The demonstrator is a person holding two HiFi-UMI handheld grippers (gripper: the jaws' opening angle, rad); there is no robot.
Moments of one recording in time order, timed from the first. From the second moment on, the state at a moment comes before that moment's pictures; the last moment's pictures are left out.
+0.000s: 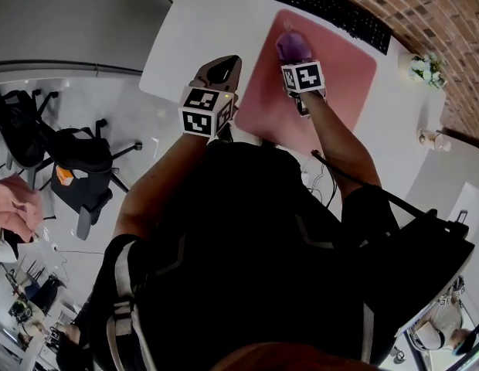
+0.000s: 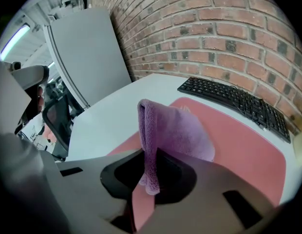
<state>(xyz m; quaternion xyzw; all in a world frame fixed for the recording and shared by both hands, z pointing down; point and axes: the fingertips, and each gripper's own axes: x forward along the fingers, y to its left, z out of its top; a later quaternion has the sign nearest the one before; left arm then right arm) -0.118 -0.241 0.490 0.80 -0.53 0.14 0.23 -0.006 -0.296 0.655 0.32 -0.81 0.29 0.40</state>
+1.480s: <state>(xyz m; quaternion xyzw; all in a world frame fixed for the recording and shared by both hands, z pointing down) -0.033 -0.270 0.470 0.85 -0.48 0.13 0.20 0.121 -0.358 0.557 0.45 -0.81 0.30 0.23</state>
